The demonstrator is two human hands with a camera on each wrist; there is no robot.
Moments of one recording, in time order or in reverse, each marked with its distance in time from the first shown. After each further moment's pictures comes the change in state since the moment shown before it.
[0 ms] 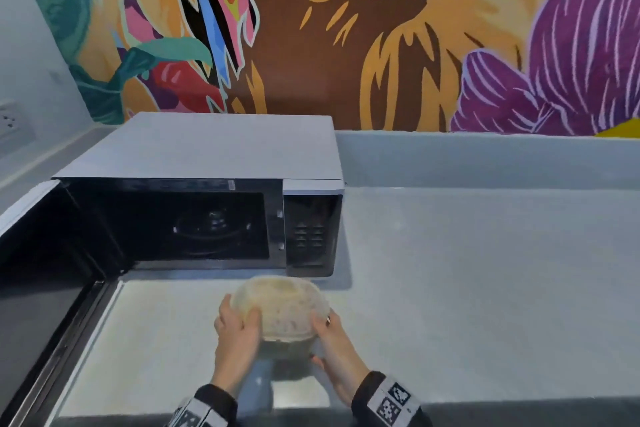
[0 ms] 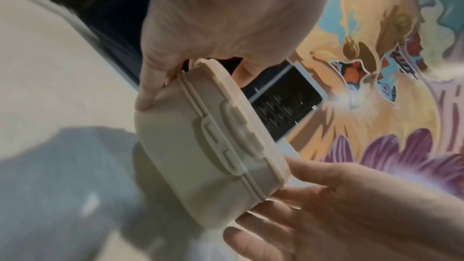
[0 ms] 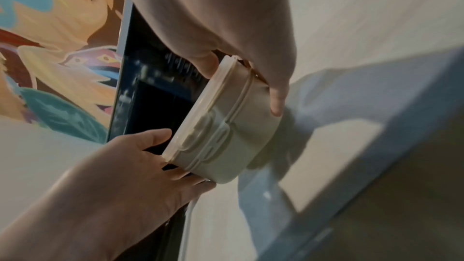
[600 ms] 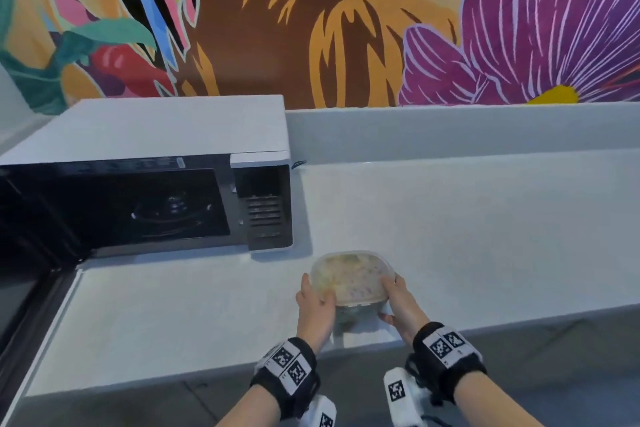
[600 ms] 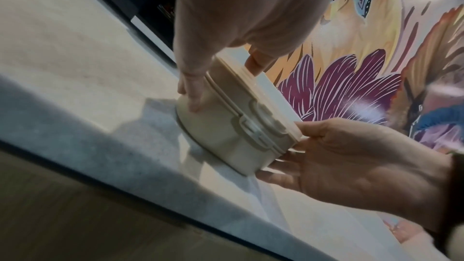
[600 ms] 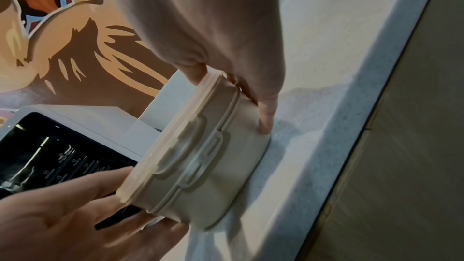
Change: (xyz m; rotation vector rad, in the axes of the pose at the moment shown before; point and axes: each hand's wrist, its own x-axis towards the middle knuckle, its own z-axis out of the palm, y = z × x) left_hand 0.024 0.006 0.106 -0.046 -0.221 0.029; right_hand 0.009 -0.061 -0.085 -0.130 0.276 -0.066
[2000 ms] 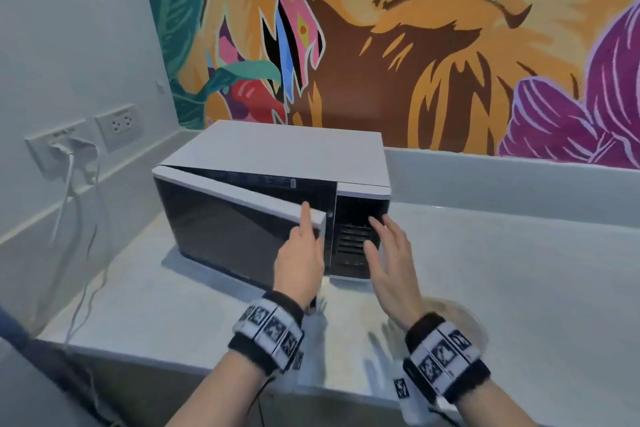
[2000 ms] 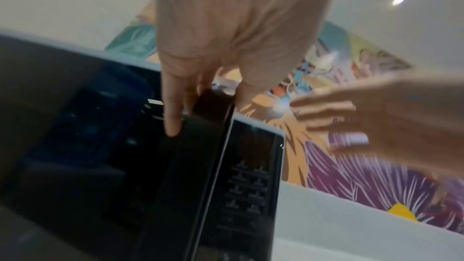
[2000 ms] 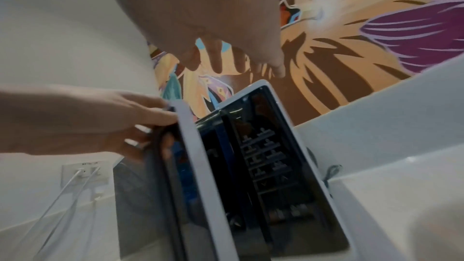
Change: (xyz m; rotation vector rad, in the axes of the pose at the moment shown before) left_hand -0.037 0.103 -0.179 0.637 0.512 0.312; right_hand -0.039 -0.082 0.156 -0.627 -0.038 -0.996
